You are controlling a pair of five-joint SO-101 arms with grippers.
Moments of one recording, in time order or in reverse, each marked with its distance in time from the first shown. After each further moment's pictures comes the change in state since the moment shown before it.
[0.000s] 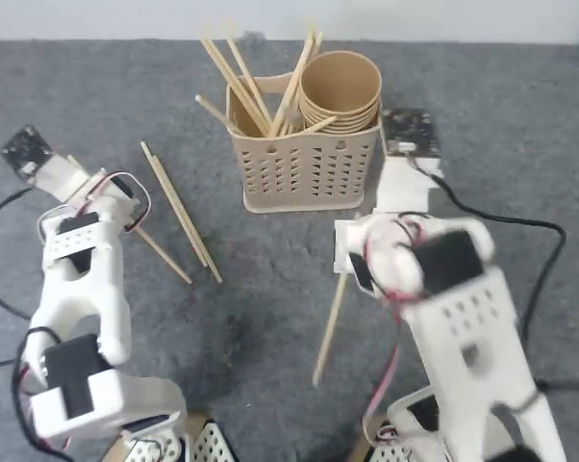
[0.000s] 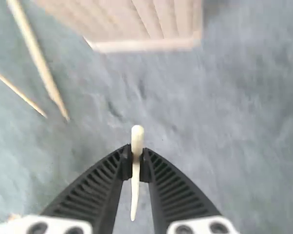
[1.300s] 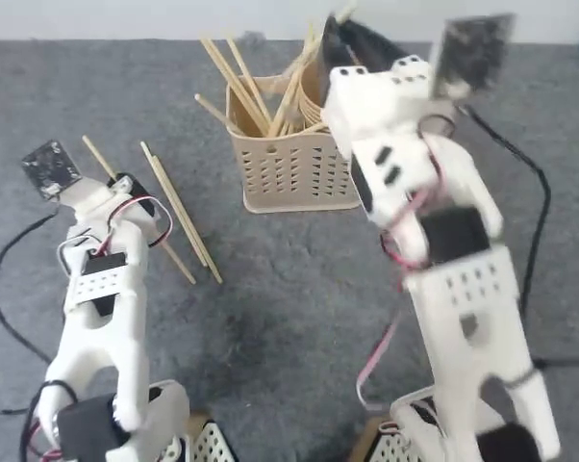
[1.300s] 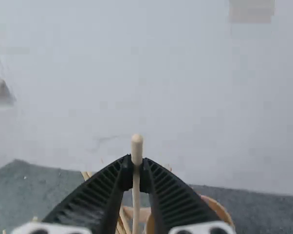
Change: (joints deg) left arm 5.2 -18.4 20.4 -17.2 -4.9; right arm 4.7 12.0 -6.1 -57.7 11.6
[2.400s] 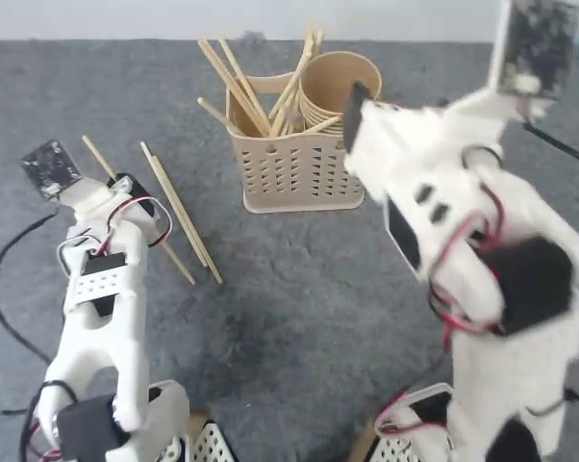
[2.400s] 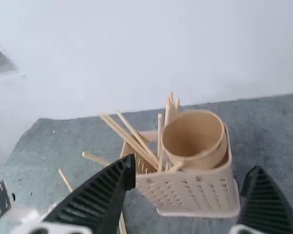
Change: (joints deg) left arm 0.0 0.0 0.0 0.0 -0.3; right arm -1.3 -2.6 -34.3 54.3 -13.0
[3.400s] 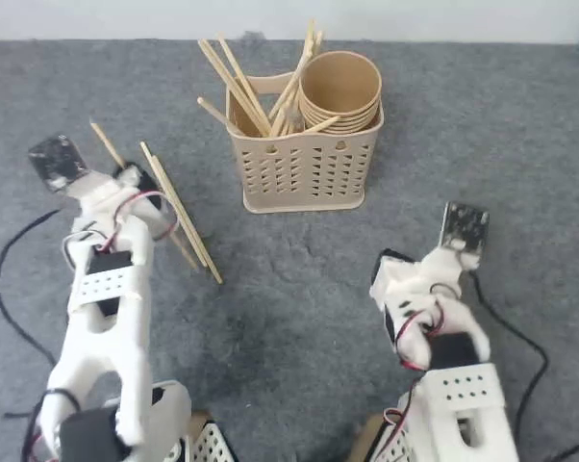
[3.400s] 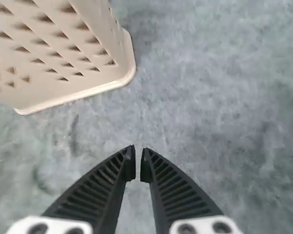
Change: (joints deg) left arm 2.7 -2.8 -0.5 -0.8 0.0; right arm 12.5 -40.4 110.7 -50.4 2.1
